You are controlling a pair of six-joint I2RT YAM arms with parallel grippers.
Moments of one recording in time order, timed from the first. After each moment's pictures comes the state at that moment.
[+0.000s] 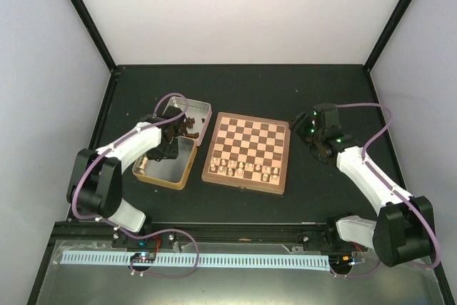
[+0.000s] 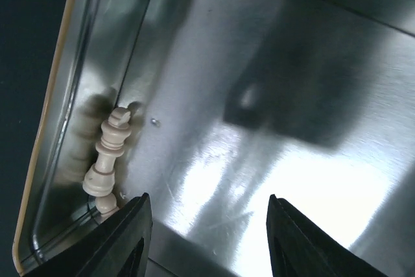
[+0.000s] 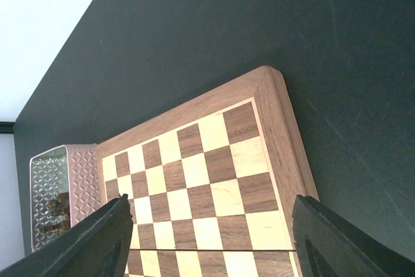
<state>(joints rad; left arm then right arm) -0.33 1.51 0.98 -0.92 -0.34 -0.50 0.27 1.19 0.77 -0.32 -0.09 0.93</state>
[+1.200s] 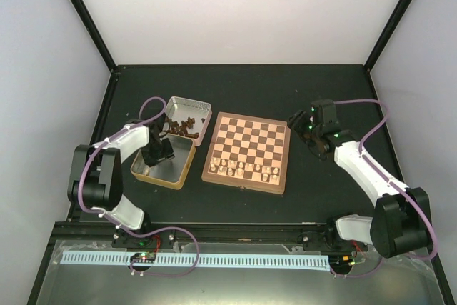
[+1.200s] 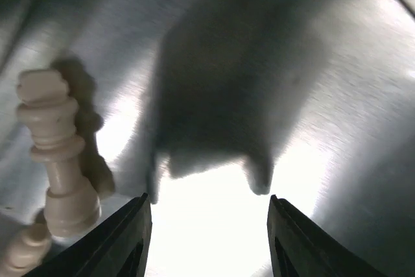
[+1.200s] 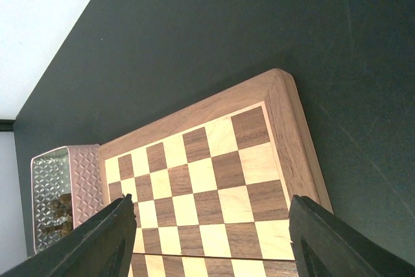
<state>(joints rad) -0.10 1.58 0.89 -0.77 -0.06 -0.58 0.27 1.26 0.82 -0.31 -0.12 0.92</state>
